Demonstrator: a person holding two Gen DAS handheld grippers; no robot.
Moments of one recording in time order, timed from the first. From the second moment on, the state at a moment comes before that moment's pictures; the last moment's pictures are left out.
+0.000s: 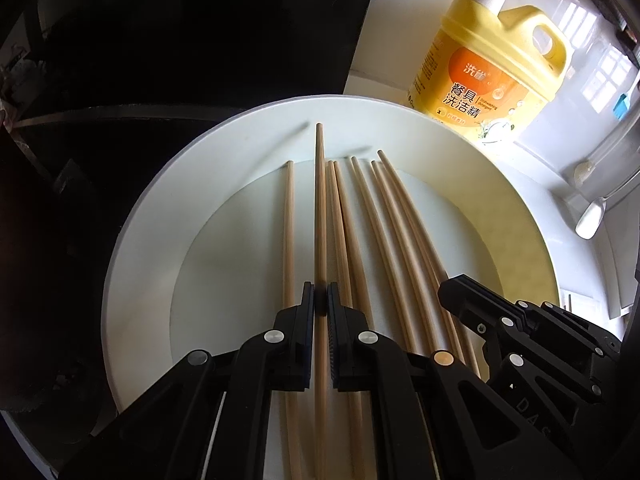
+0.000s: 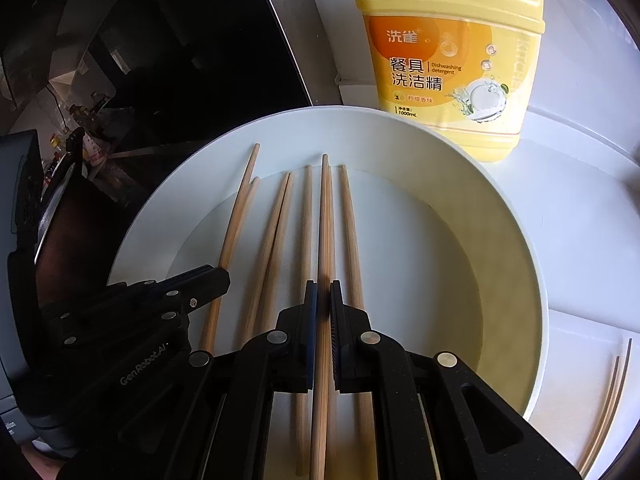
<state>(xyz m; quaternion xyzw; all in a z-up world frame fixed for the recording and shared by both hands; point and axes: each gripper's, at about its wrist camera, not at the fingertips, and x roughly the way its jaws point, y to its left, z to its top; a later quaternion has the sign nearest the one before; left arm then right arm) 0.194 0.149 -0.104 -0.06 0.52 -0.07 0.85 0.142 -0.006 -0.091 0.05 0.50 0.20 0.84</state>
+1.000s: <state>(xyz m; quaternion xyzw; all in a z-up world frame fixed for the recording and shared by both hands) 0.158 0.169 -0.064 -0.07 0.49 0.00 0.87 0.116 -0.040 -0.077 0.06 0.48 0.19 0.86</state>
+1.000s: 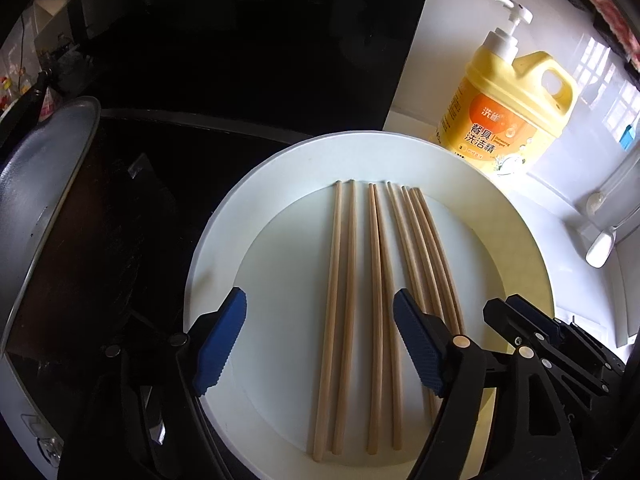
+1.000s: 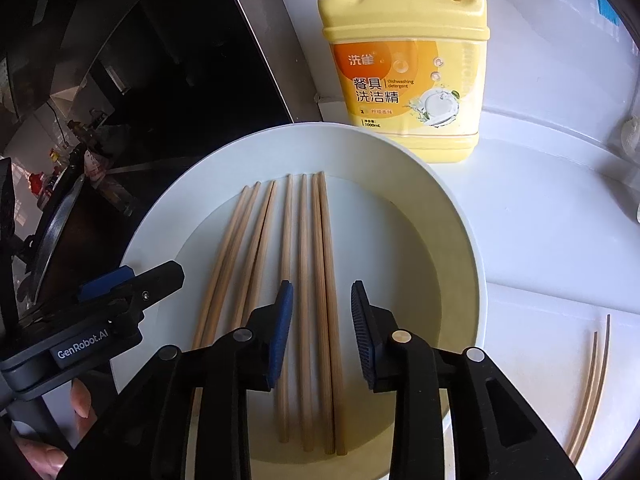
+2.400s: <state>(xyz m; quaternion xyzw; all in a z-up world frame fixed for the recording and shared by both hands) 0.079 0.125 -0.017 -0.07 0.46 -0.01 0.88 0.039 -0.126 -0.045 0.09 0.44 0.14 0.88</state>
